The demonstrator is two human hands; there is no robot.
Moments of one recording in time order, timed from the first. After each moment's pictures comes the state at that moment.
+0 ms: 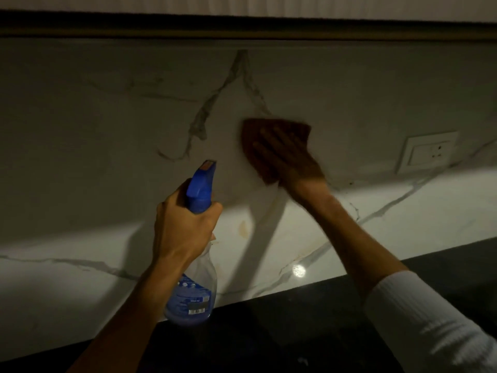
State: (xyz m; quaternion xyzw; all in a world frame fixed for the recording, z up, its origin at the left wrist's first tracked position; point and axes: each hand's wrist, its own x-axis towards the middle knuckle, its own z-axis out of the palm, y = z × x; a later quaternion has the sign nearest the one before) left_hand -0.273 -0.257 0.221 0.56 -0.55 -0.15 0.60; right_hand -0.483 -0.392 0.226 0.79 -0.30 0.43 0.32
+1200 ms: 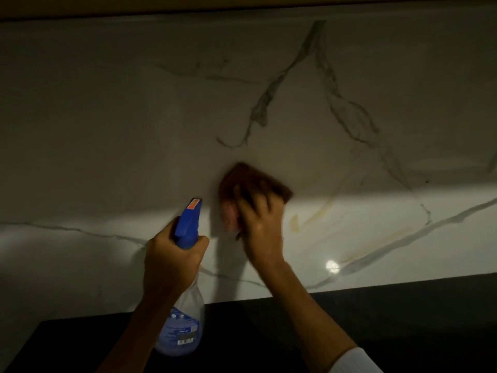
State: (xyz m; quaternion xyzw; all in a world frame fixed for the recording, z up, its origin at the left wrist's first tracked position) left_hand -0.179 -0.230 0.158 0.64 -0.51 -0.04 0.57; right_hand -0.304 -0.343 0.117 0.74 -0.36 0.55 0.17
